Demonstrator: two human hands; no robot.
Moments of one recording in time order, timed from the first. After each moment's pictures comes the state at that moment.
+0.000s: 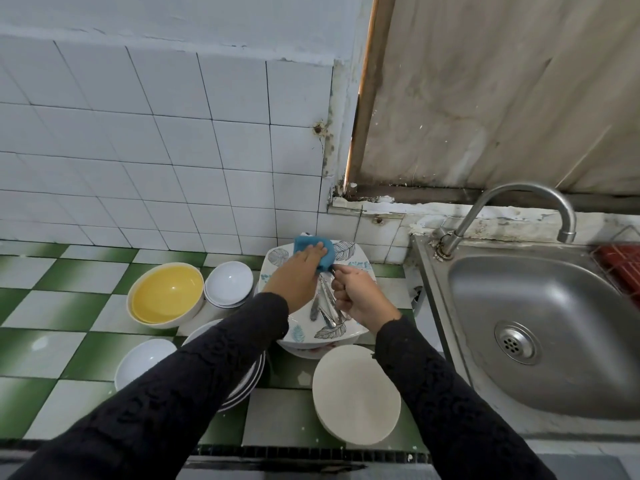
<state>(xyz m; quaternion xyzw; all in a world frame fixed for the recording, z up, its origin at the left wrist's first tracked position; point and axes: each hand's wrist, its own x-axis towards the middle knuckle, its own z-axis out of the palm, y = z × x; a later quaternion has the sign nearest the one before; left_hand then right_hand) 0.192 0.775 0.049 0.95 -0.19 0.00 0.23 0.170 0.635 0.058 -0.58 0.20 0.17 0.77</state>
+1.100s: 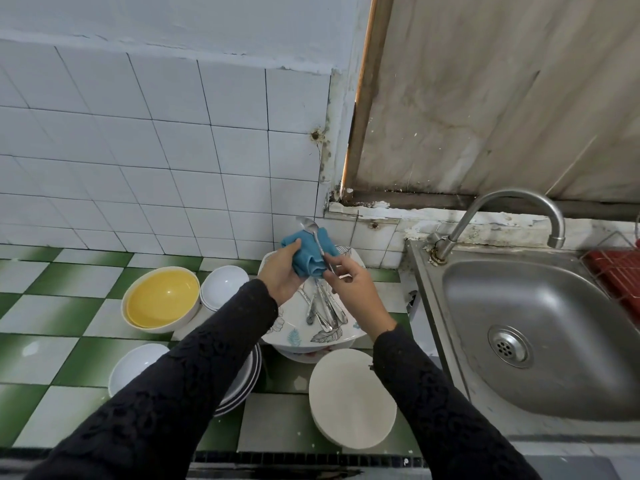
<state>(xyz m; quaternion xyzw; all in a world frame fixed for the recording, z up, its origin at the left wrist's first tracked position) 0.199 0.773 0.085 0.41 0.17 -0.18 0.88 0.156 0.630 0.066 -0.78 0.04 0.01 0.62</state>
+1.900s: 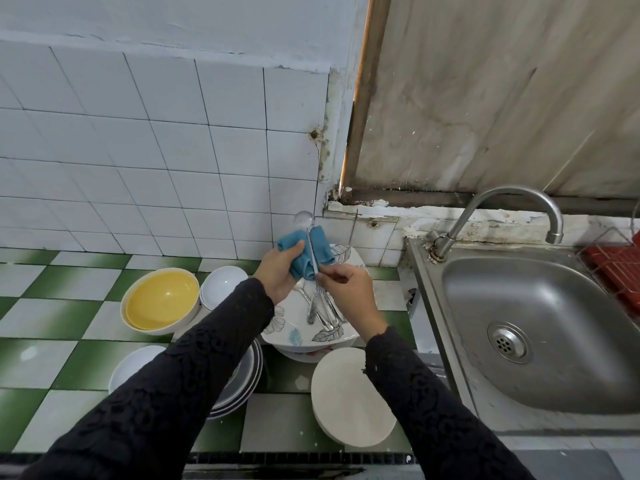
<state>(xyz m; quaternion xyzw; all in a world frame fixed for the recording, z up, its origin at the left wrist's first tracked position) 0.205 0.783 0.075 0.47 0.12 -0.17 0.86 0.161 0.643 0.049 -0.79 0.06 -0.07 0.61</state>
